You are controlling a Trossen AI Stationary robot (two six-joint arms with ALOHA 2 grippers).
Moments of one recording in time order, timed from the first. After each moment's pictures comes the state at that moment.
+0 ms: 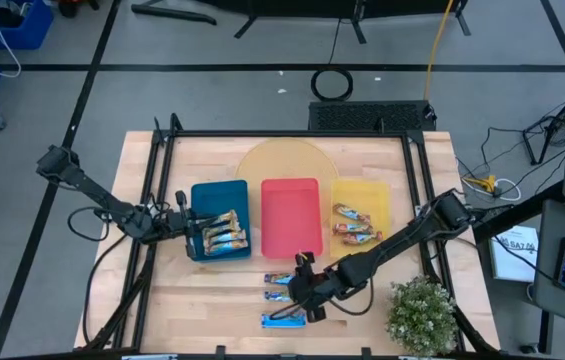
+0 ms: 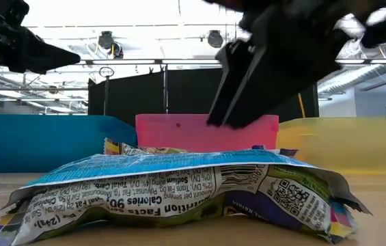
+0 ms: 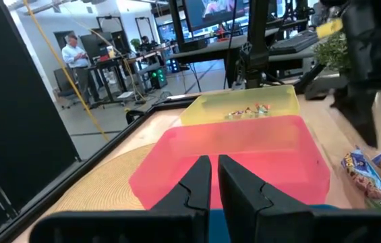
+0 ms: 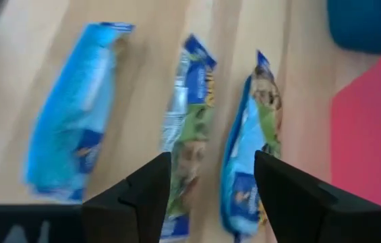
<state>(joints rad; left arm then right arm) -0.59 0.59 0.03 0.54 -0.83 0.16 0.50 1.95 1.29 -0.31 0.26 0.20</state>
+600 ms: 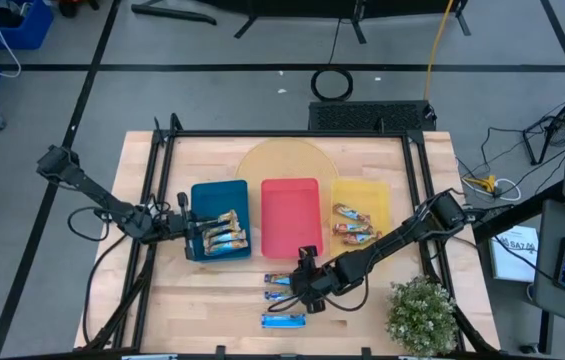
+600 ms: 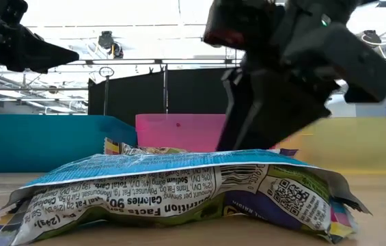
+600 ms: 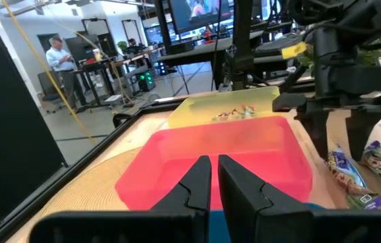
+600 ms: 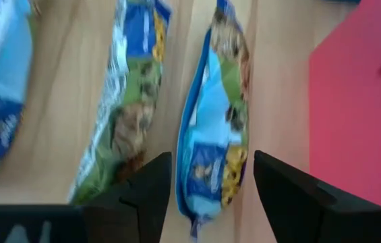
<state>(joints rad) -0.59 0.59 0.03 0.54 -0.78 0.16 0.46 1.97 1.24 -0.32 0.31 0.21</state>
